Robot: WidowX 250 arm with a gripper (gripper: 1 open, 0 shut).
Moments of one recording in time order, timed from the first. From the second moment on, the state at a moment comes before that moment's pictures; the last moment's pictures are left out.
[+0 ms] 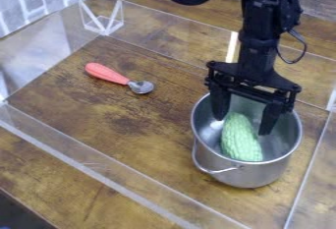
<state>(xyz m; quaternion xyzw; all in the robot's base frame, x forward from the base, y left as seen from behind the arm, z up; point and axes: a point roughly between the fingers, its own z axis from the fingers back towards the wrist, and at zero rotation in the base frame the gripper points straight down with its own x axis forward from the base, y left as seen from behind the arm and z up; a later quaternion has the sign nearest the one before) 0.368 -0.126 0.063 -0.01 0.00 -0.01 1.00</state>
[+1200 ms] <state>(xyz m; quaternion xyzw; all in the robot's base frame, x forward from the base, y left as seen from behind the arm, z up) 0.393 -0.121 0.053 -0.02 -0.01 0.00 1.00</state>
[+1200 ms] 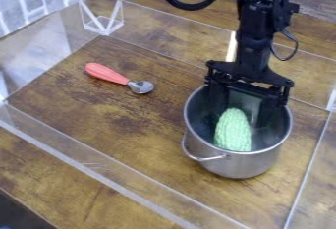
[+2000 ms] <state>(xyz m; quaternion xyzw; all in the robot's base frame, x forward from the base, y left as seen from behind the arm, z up) 0.401 -0.124 0.049 -0.02 -0.01 0.00 1.00</state>
